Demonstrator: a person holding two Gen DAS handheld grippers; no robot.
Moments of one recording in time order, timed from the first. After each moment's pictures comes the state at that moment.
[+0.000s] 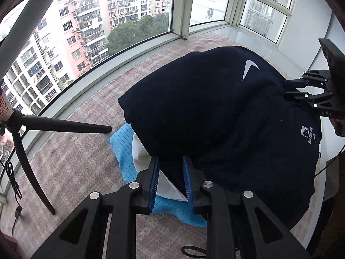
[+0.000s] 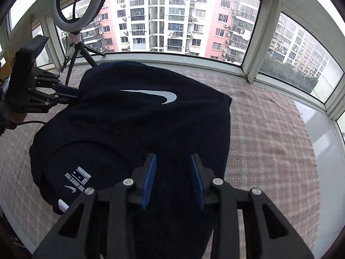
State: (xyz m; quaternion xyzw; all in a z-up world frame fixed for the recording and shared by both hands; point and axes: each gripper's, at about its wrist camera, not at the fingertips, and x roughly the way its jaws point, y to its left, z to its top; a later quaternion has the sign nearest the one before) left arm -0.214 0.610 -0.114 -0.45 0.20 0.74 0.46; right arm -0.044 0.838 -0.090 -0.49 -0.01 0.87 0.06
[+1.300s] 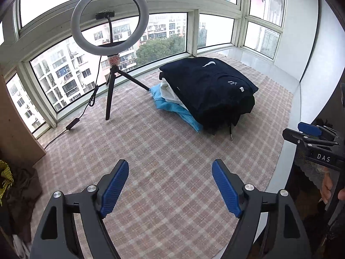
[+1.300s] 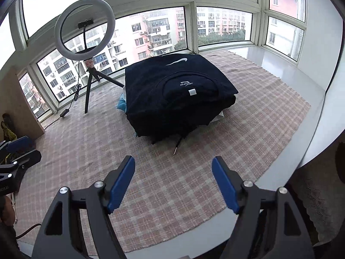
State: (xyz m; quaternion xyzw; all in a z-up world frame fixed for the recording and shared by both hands) left arm 0.003 0.350 0.000 -0.39 0.18 0.82 0.39; right arm 0.161 0.544 -0.015 -0.38 0.17 0.86 0.28
